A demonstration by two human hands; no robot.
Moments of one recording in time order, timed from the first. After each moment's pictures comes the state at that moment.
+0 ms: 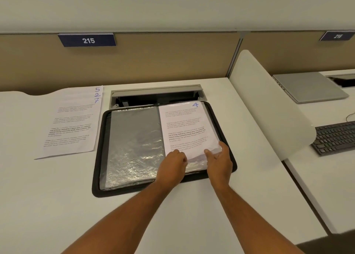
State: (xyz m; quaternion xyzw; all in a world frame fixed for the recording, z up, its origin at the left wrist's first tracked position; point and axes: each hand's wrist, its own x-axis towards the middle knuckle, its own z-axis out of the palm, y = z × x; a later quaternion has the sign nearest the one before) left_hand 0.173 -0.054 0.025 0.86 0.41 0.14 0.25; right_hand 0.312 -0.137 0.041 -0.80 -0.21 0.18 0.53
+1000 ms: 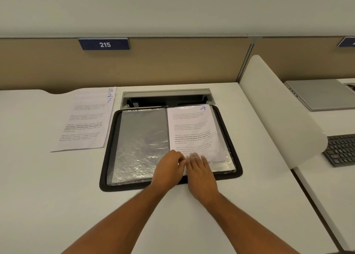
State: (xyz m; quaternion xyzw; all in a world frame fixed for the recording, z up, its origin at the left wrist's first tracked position) left_hand 0.149 -0.059 0.037 0.83 0.44 0.22 0.26; right_hand 0.279 -0.136 -0.010 -0.73 -0.67 -0.06 0.05
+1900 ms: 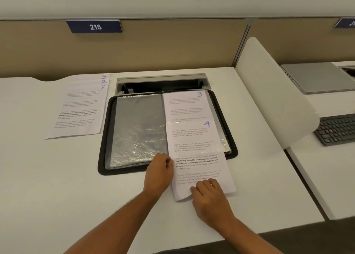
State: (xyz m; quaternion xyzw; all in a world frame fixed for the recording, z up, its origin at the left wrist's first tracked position) left_hand 0.112 -0.110 0.010 0.74 0.56 0.18 0.33; right_hand 0.261 -0.265 -0.020 -0.66 -0.73 -0.10 0.15
